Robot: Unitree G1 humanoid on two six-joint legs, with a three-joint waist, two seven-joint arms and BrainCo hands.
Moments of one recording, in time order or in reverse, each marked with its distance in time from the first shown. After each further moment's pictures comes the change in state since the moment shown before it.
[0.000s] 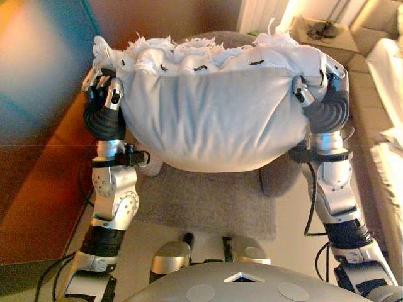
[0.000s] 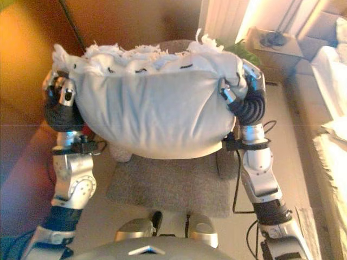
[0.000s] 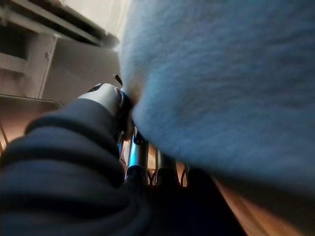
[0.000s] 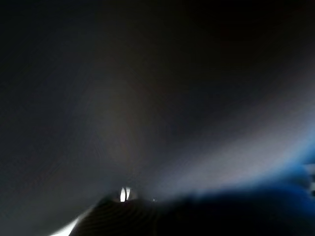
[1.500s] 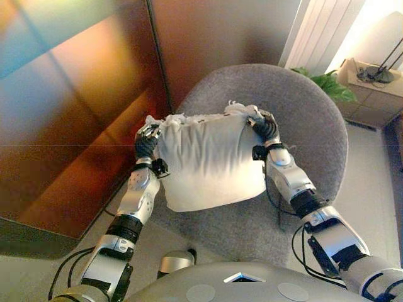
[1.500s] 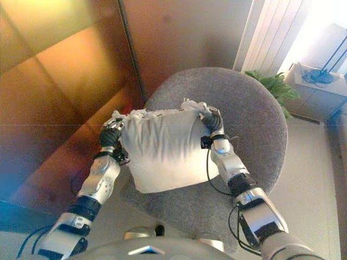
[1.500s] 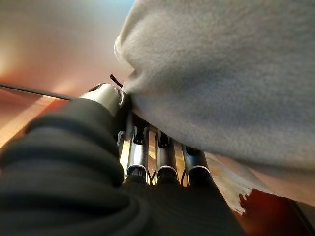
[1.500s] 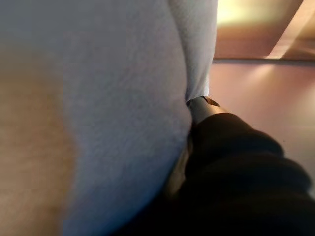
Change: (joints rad) left arm -0.136 -0.079 -0.076 0.584 0.125 0.370 0.273; right arm -0.257 0.194 0.218 0.706 0.137 0.425 -0.221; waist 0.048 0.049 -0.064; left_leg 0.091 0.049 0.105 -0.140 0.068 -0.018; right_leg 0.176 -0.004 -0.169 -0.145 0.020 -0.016
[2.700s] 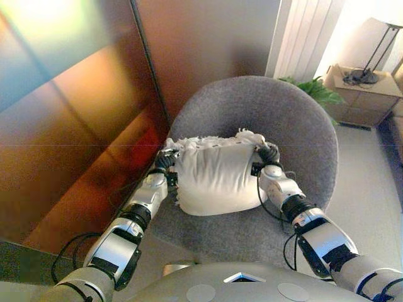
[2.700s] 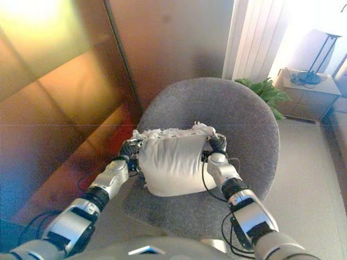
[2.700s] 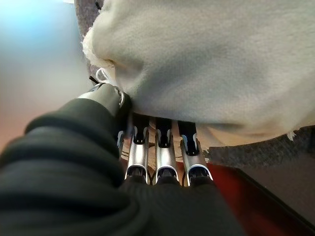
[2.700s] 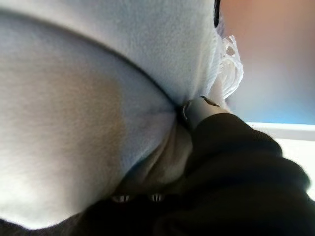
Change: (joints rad) left arm -0.140 -0.042 -0.176 0.371 0.072 0.204 -0.073; right arm 0.001 0.064 -0.004 0.297 0.130 0.104 -0.189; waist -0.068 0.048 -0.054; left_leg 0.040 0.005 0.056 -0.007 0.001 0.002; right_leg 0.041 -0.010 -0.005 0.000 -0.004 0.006
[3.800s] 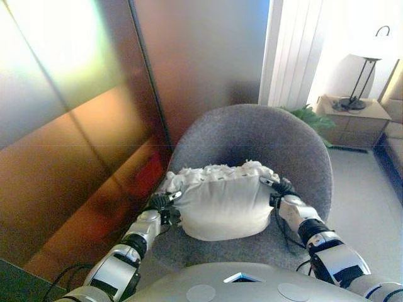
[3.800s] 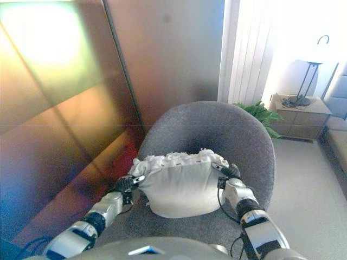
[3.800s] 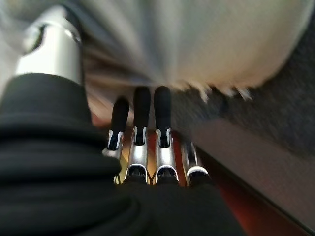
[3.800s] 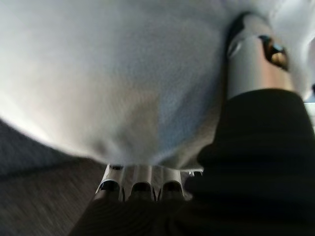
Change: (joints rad) left arm 0.238 0.044 0.074 0.206 0.005 -0.006 -0.044; right arm 0.179 -0.133 -0.165 0.087 -0.113 0.091 0.247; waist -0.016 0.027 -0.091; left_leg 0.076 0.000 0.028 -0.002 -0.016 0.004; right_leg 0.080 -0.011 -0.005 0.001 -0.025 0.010
